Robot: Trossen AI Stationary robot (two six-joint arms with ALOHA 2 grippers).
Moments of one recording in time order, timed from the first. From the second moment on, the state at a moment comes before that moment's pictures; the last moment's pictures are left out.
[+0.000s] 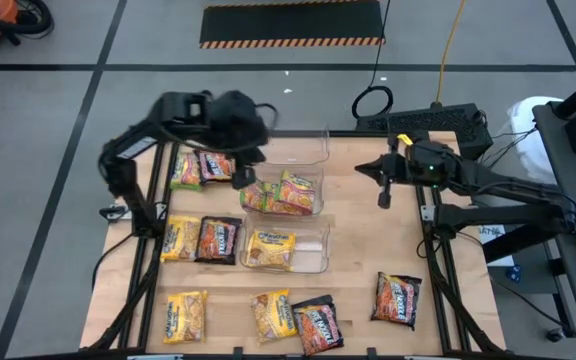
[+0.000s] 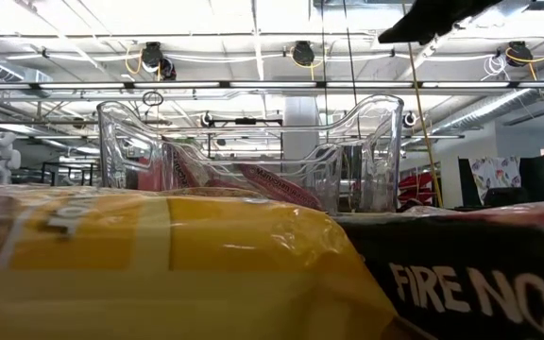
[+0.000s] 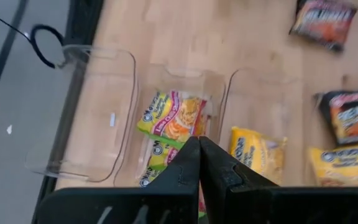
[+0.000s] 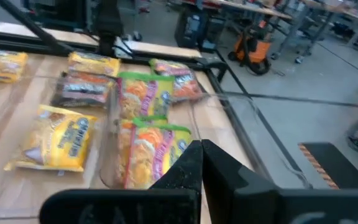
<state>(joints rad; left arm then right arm) 0.19 1.76 2.35 -1.51 0.02 0.05 -0.26 0.76 0.78 -0.36 0.03 -0.22</state>
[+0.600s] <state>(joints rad) 0.07 1.53 2.31 -1.57 0.02 0.00 -0.25 0.70 0.78 -0.41 0.03 -0.14</state>
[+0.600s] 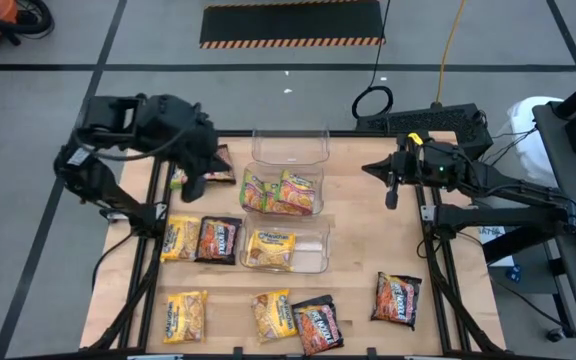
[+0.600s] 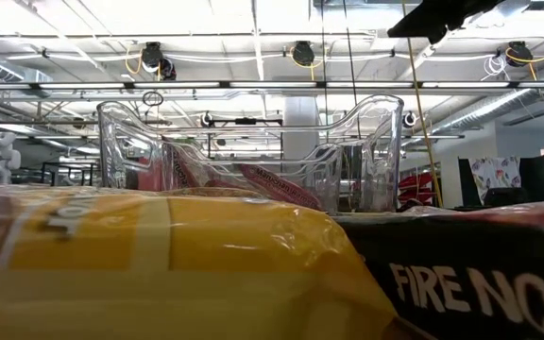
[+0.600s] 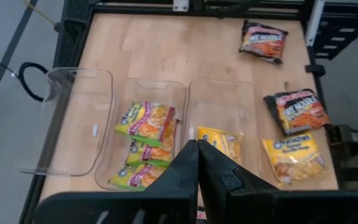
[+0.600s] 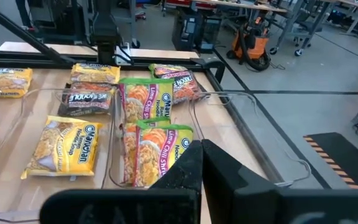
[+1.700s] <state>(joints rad) 0.03 1.05 1.38 -1.14 0.08 -0.07 -0.23 1.24 1.08 -0.44 -0.08 -0.33</state>
